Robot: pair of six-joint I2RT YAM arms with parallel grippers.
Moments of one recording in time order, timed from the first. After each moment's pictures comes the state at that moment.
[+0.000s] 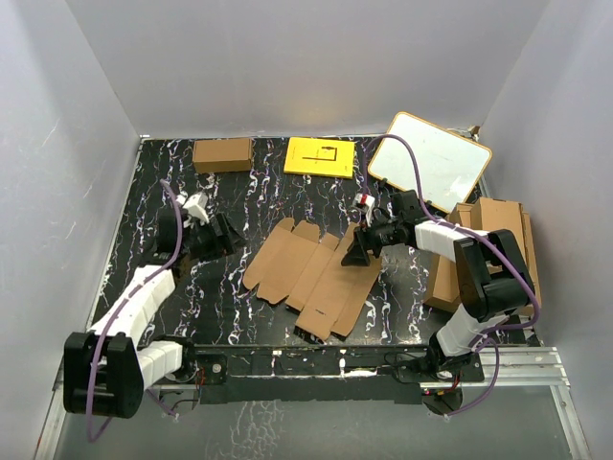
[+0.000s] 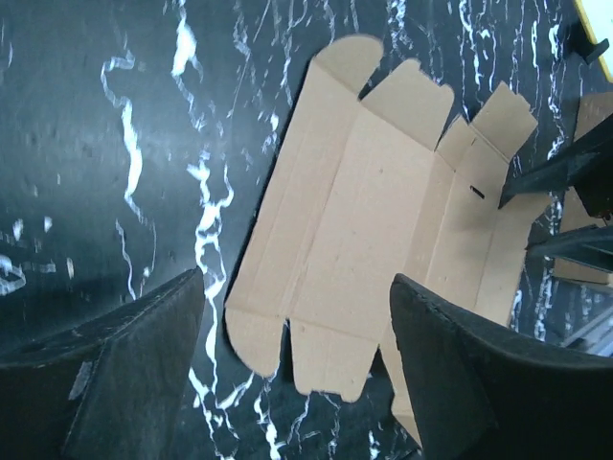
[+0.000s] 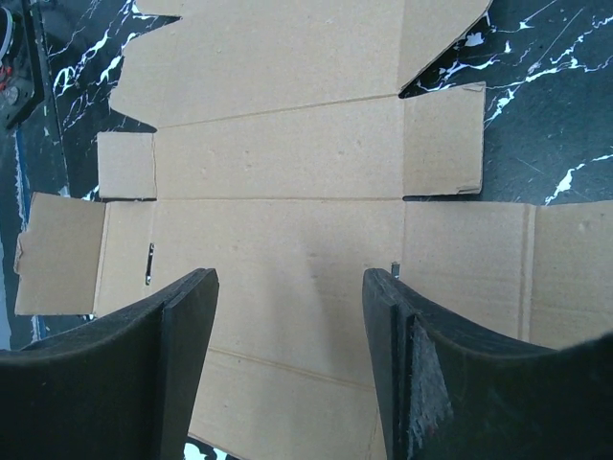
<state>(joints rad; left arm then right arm) -0.15 1.11 0.62 -0.19 0.41 -0.41 0.21 1.64 0.82 -0.14 -1.01 -0.33</state>
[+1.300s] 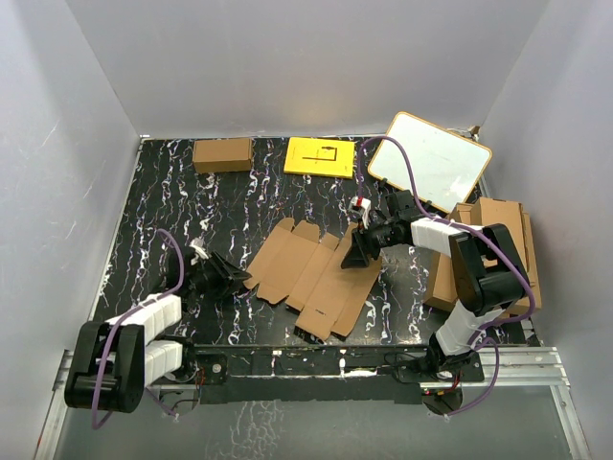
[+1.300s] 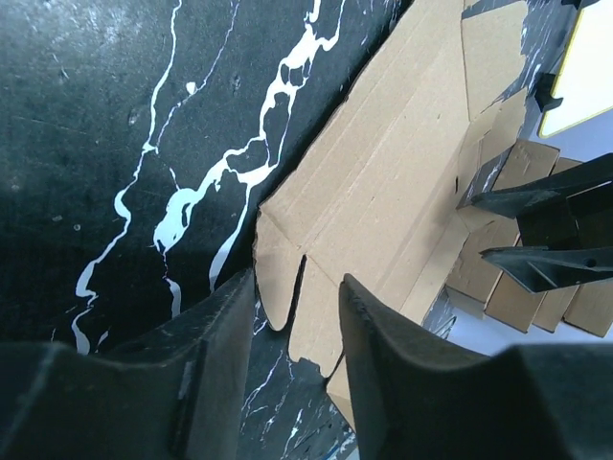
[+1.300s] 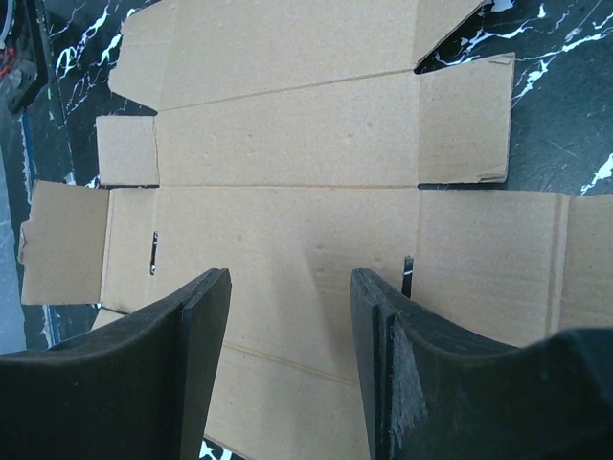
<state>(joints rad) -0.09 1.11 0.20 0.13 0.50 -0.94 0.23 1.69 0.86 -0.22 -1.01 -0.37</state>
